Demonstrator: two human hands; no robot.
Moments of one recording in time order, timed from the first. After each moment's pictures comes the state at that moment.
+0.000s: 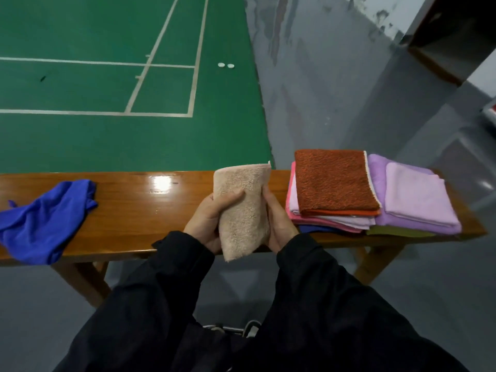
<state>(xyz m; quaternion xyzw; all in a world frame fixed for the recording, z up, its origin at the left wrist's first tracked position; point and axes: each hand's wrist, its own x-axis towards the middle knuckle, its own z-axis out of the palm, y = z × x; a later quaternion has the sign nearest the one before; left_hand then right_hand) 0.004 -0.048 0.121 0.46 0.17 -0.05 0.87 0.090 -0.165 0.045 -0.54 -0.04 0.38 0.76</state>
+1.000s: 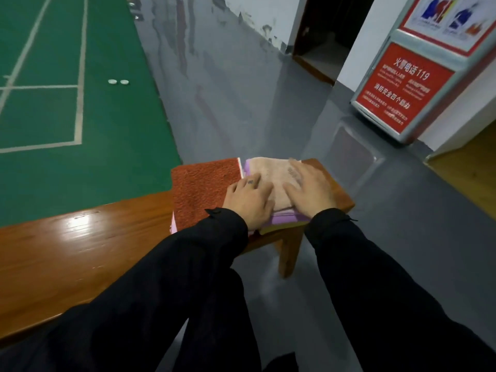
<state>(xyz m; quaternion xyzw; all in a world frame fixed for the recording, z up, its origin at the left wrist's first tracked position) 0.198 -0.282 0.092 0.97 -0.14 0.02 0.19 0.227 -0.460 0.118 -0.98 -0.02 -0.05 0.21</state>
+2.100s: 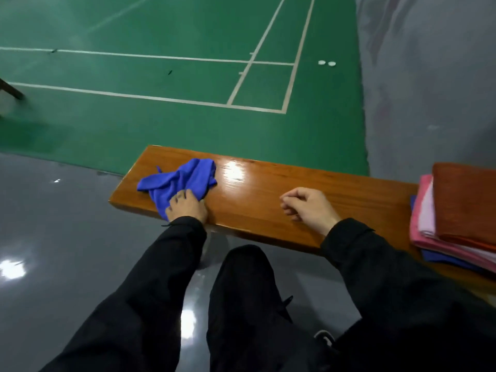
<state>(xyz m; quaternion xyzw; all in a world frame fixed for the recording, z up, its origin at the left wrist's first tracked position) -0.123 0.233 -0.007 0.82 0.56 0.00 0.14 0.045 -0.020 0.058 -0.77 -0.22 0.34 0.49</state>
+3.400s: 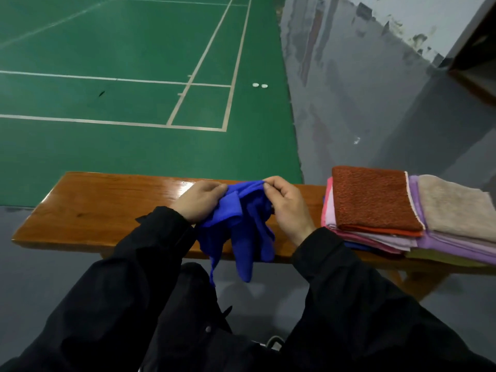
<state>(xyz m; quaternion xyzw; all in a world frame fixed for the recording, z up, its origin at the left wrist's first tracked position) -0.011 0.084 0.117 0.81 0.22 0.03 0.54 0.070 -0.108 0.110 -0.72 -0.25 0.16 0.63</state>
